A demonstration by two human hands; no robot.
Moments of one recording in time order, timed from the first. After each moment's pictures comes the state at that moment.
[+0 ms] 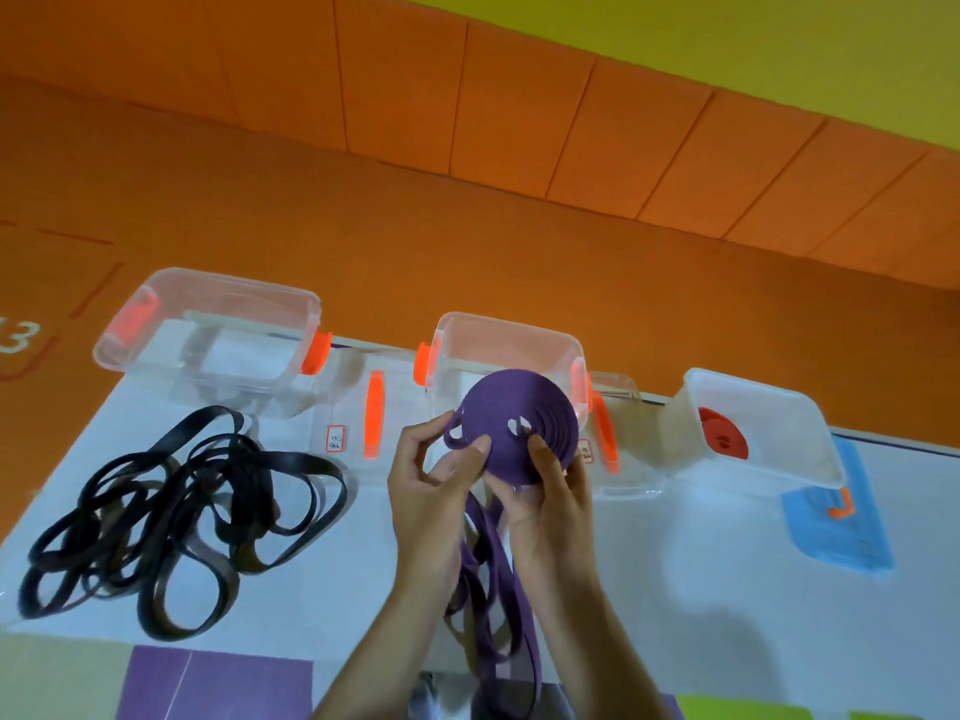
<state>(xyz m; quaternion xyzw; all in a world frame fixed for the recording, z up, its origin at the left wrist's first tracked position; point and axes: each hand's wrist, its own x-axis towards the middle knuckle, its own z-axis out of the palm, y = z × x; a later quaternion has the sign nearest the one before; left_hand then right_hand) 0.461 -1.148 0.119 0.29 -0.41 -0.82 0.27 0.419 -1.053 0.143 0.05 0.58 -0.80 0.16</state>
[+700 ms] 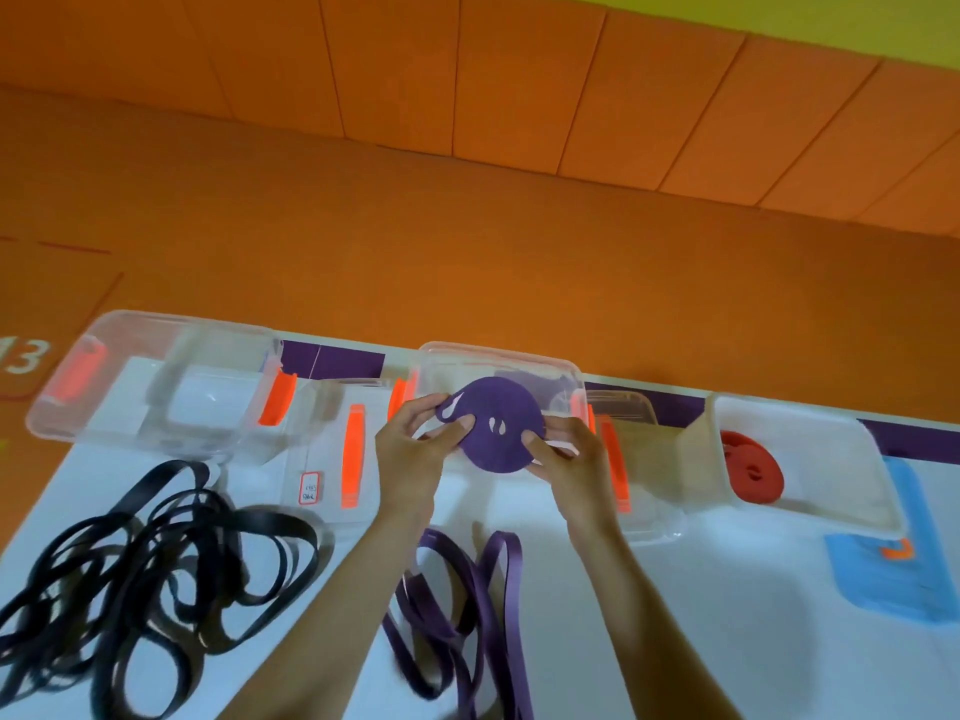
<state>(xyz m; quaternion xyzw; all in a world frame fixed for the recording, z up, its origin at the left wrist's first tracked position) 0.311 -1.209 0.066 0.37 -0.50 -0.76 0.18 0.240 -1.044 0.075 0.05 0.76 -0.63 0.17</state>
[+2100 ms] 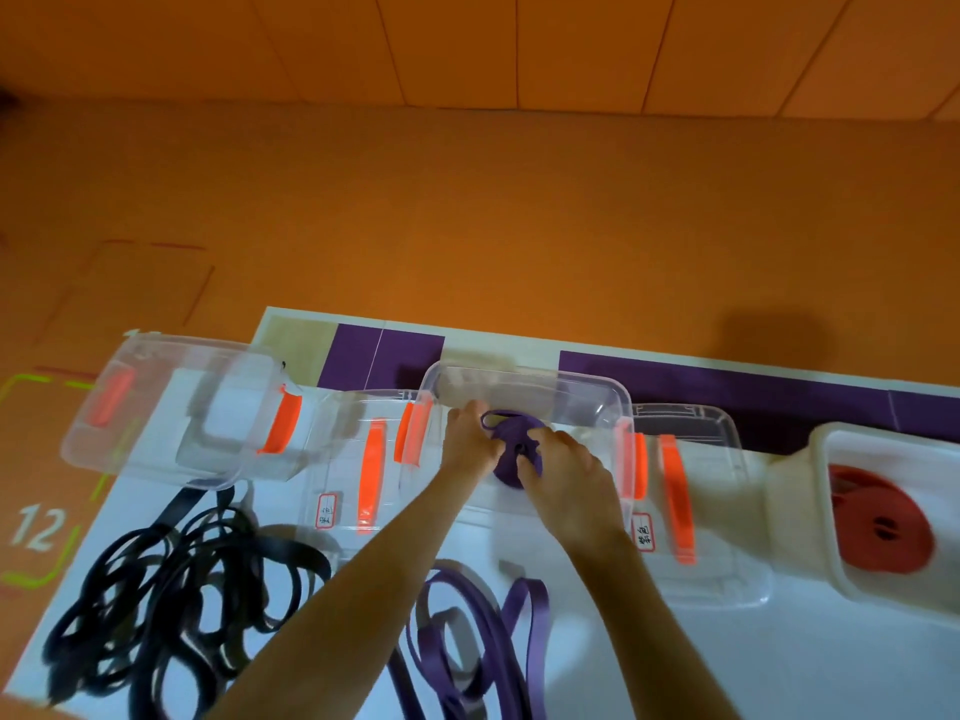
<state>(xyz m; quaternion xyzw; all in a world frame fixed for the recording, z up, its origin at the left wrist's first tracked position) 0.191 -1.223 -0.039 0.36 -0.86 -0.35 -0.12 0.170 -1.071 0.026 -0.22 0.92 -0.23 0.22</state>
